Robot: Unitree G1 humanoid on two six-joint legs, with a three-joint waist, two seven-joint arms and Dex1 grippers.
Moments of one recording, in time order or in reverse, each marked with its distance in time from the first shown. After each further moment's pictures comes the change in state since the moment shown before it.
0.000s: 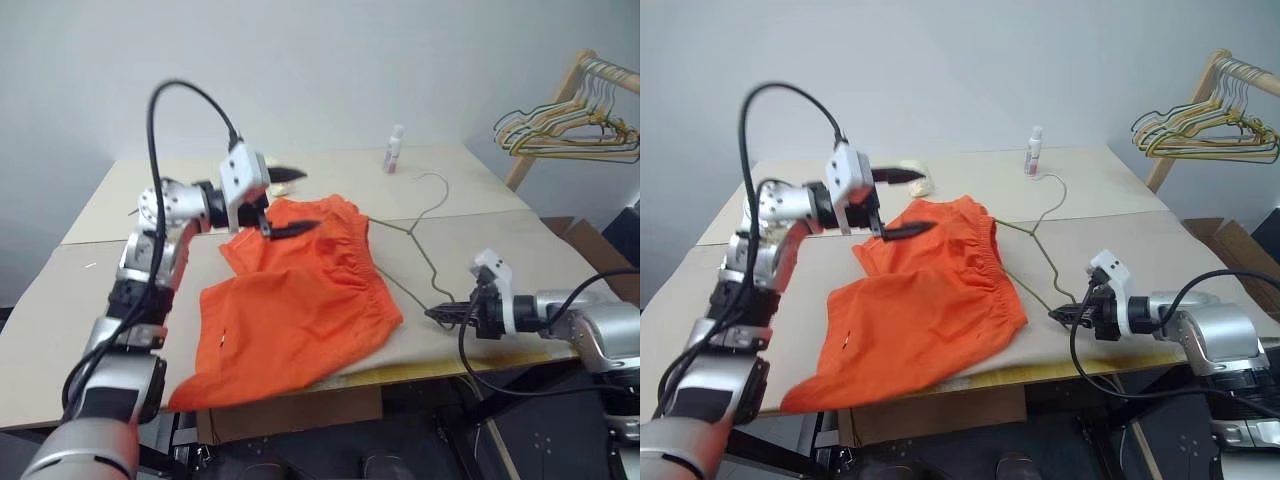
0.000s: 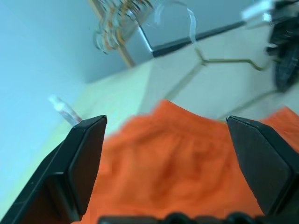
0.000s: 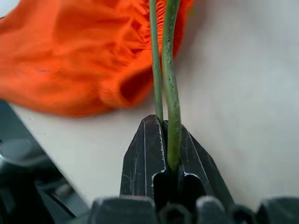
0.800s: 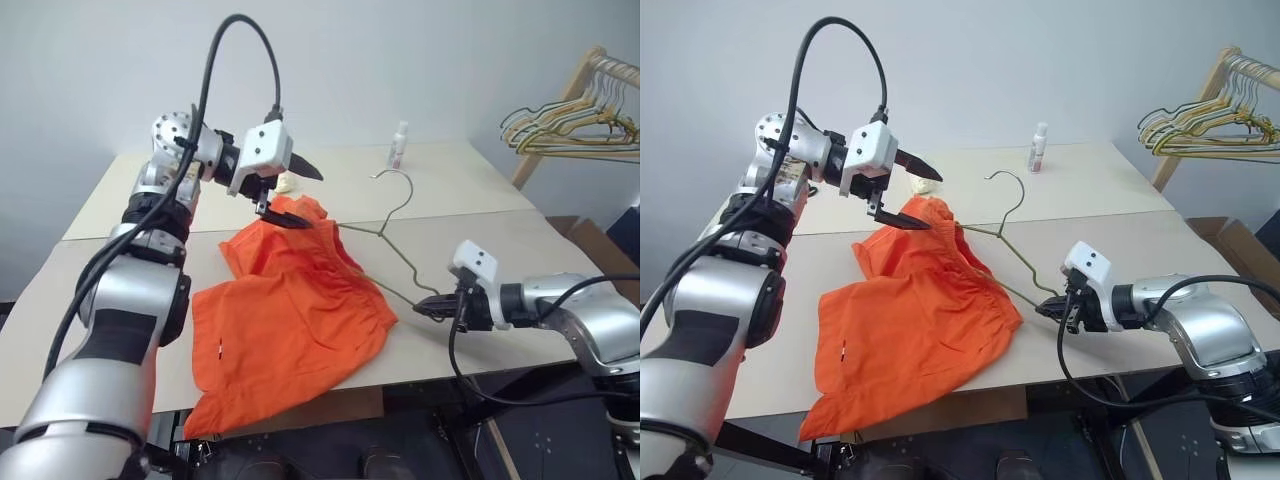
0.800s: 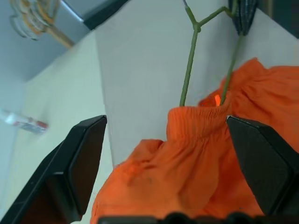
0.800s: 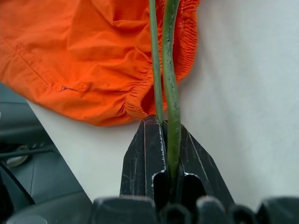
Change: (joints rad) left arm -0.482 -0.087 -0.126 0.789 0.258 -0.408 -0.461; right arm -0.031 -0.025 0.078 -0.163 -0.074 -0.068 -0.028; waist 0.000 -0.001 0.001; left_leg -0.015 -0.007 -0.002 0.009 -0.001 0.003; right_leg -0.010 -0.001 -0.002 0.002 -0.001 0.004
